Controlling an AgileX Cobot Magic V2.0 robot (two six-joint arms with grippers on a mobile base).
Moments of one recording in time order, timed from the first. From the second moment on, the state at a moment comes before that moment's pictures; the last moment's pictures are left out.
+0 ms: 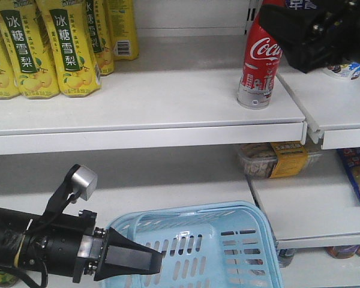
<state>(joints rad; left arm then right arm) -0.32 1.40 -0.59 1.59 -1.16 -2.12 0.15 1.16 -1.08 1.60 0.42 -1.68</state>
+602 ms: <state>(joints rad) -0.32 1.40 -0.59 1.59 -1.16 -2.12 0.21 1.40 -1.23 1.62 0.27 -1.69</state>
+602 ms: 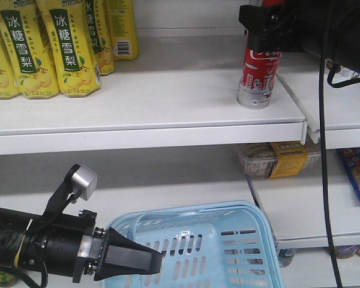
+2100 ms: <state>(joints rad) -0.32 1.40 -0.59 1.59 -1.16 -2.12 0.22 1.02 -0.52 1.37 0.72 -1.34</state>
